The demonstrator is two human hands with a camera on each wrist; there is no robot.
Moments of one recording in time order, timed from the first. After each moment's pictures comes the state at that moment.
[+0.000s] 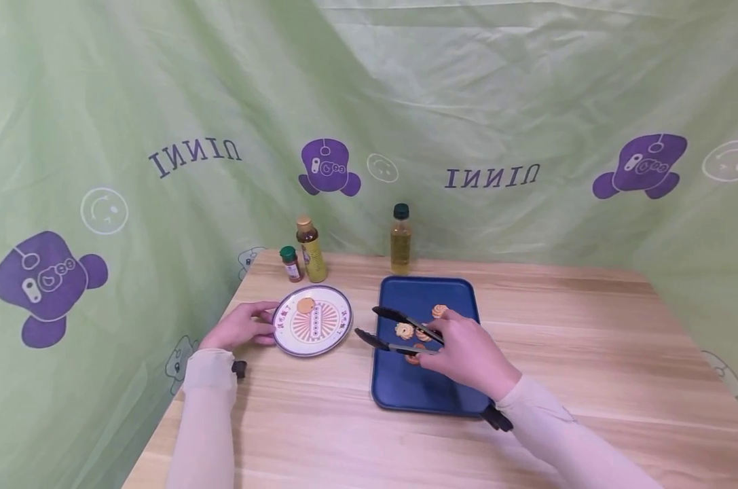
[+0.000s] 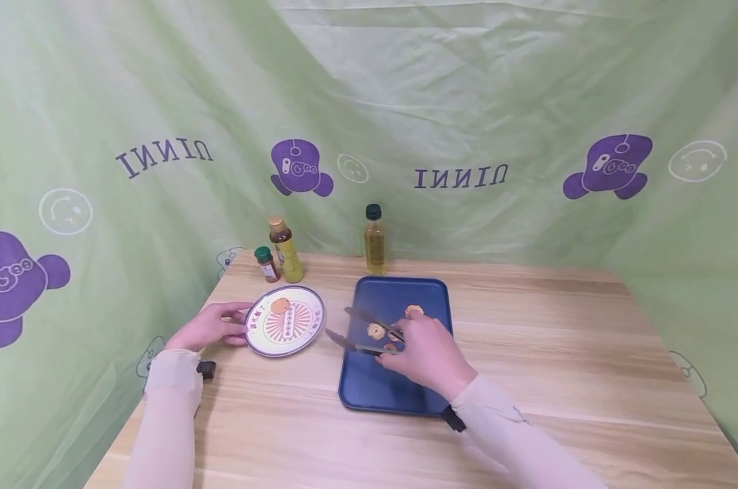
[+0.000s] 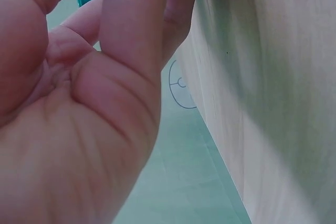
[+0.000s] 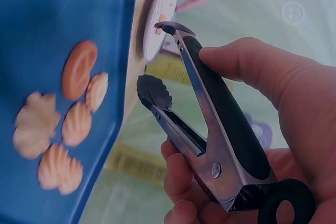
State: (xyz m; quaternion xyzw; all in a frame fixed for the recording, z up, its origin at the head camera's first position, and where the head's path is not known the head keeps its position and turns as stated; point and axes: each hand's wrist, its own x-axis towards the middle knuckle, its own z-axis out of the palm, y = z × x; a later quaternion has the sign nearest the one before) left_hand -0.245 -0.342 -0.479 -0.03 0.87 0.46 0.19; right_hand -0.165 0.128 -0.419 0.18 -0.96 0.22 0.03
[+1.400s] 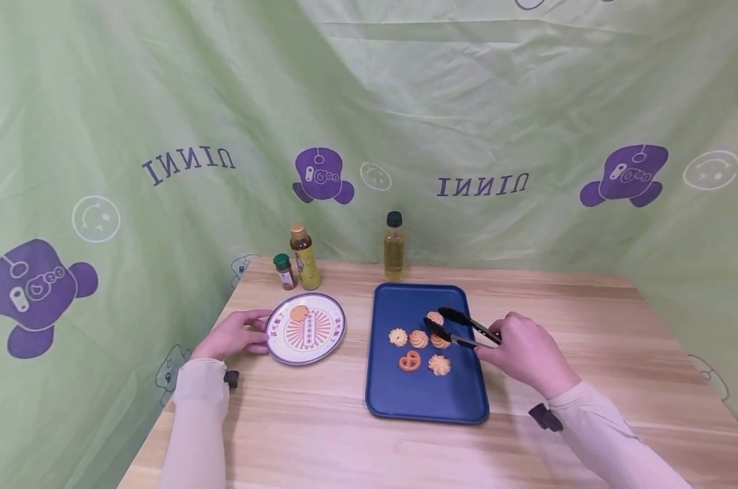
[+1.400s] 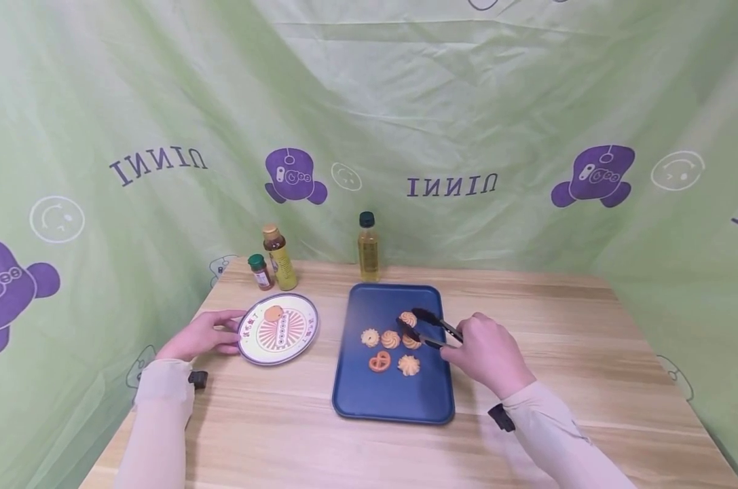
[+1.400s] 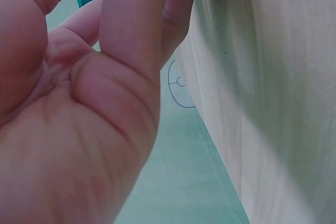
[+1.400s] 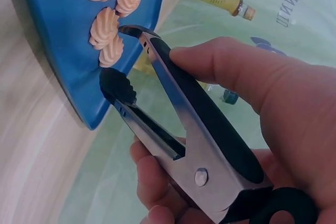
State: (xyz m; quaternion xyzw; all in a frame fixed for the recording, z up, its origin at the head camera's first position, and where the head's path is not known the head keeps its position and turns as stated) left_hand -0.242 -0.344 -0.480 -0.02 0.87 0.46 0.18; right_hand -0.165 0.218 -0.407 0.10 -0.98 0.18 0.03
